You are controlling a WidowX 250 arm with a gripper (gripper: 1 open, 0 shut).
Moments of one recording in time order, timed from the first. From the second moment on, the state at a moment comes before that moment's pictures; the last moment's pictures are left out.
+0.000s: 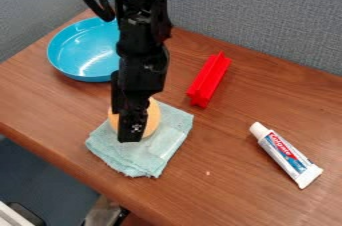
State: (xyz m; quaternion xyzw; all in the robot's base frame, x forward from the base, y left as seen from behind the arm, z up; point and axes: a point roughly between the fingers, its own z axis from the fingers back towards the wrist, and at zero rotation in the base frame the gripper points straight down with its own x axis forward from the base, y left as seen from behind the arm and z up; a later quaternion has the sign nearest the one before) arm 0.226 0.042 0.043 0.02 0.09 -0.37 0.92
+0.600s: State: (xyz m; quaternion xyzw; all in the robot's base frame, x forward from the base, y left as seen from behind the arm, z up) arm 0.234 0.048 0.040 0.01 0.08 -0.37 0.93
